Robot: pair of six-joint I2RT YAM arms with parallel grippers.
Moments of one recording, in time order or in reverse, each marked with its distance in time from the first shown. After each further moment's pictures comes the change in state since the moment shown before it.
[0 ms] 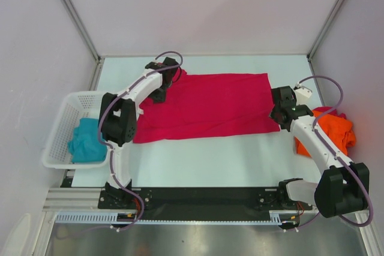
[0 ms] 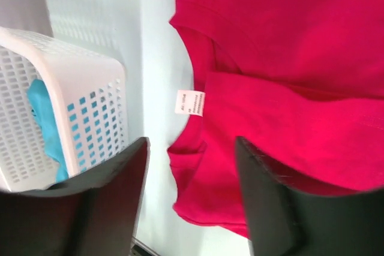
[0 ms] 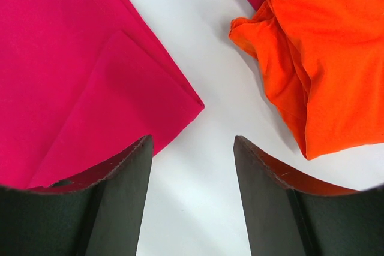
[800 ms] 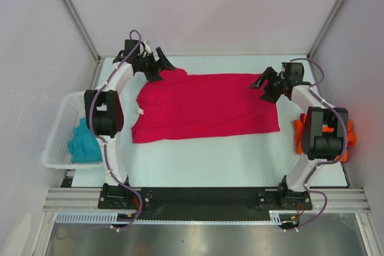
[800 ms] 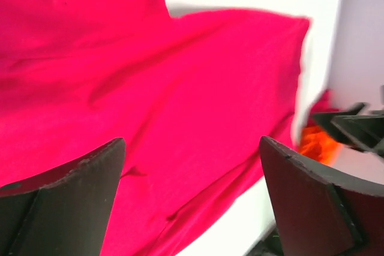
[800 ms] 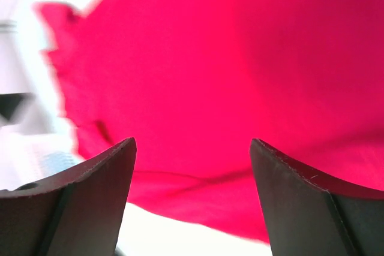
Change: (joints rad) left arm 0.315 0.053 0.098 0.526 1.222 -0.199; right arm -0.240 0.523 0.310 0.367 -0.980 -0.090
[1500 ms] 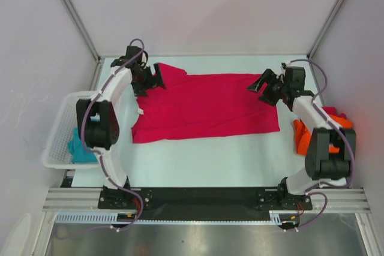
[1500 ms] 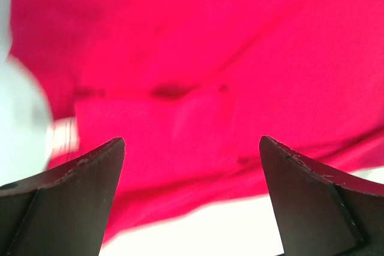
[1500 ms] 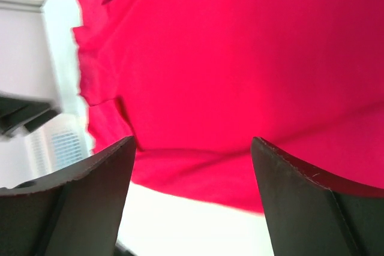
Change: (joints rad) left arm -0.016 -0.128 -0.146 -0.246 -0.312 0.086; right arm 0.017 -0.161 -0.148 0.142 -0.070 0.041
